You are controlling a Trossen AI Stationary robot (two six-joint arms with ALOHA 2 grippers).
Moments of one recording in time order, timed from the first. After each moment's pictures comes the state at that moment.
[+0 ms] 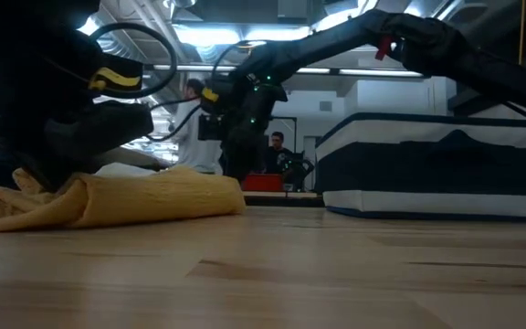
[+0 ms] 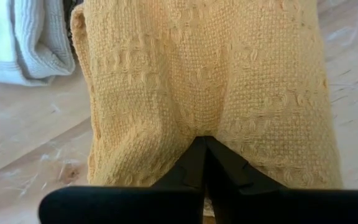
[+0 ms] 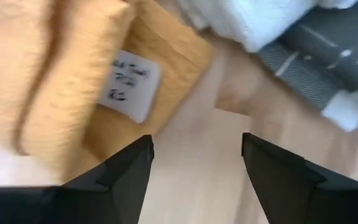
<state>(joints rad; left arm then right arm) -0.63 2.00 1.26 -1.06 -0.49 -1.73 -0.32 2.57 2.36 -1.08 -0.30 -0.51</state>
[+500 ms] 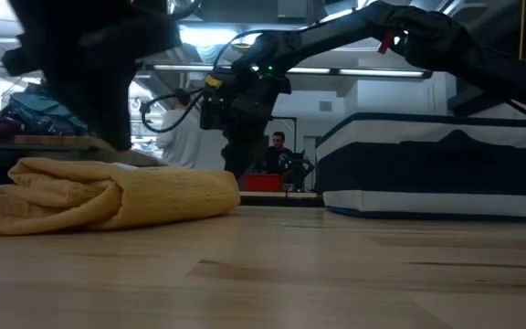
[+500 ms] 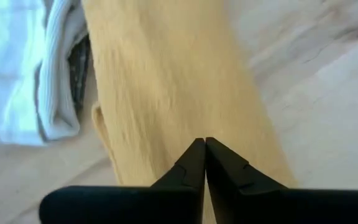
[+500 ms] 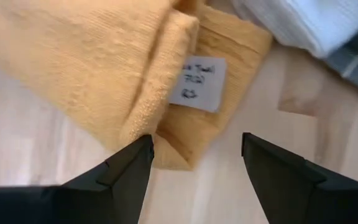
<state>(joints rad) -0.61 1.89 1.36 -1.16 -0.66 -1.62 -0.30 2.54 2.36 -1.16 -0.47 -0.41</state>
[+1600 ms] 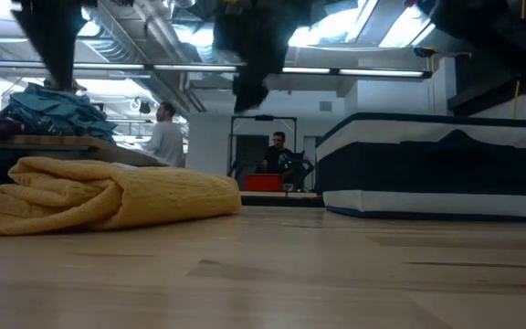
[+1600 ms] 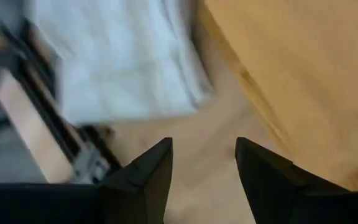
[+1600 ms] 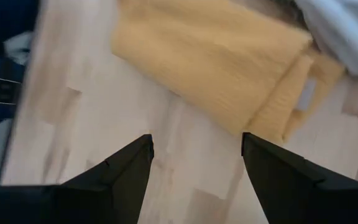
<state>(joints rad) -0.54 1.63 1.36 -1.57 -0.42 -1.30 -0.21 2.32 2.36 -1.34 -0.49 -0.37</state>
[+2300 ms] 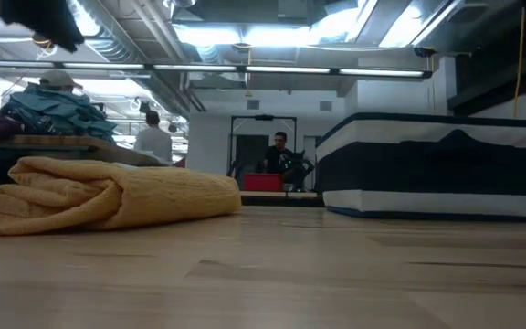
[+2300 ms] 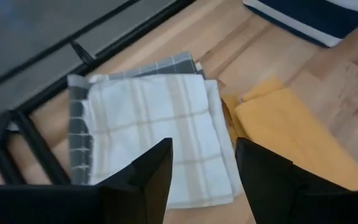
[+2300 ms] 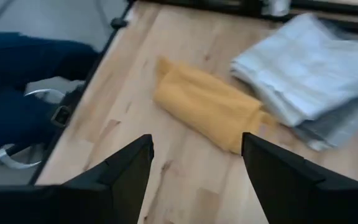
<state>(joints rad) -0.58 0.88 1.05 -1.51 -0.84 -1.28 -0.21 1.91 2.36 -1.39 -0.52 -0.38</state>
